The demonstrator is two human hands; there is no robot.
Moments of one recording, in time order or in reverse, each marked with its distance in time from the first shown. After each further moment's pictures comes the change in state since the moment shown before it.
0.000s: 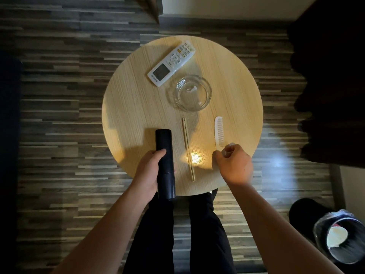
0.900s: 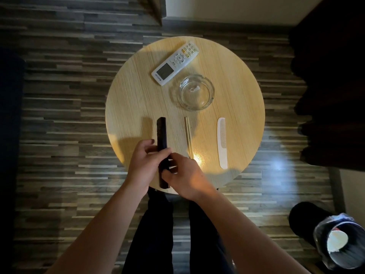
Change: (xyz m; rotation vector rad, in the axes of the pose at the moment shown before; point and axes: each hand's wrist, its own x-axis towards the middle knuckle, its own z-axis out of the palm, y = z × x) left_hand 0.001 0.008 -0.013 0.300 0.143 0.262; right_hand -0.076 -0.075 0.035 0.202 -0.641 -0.334
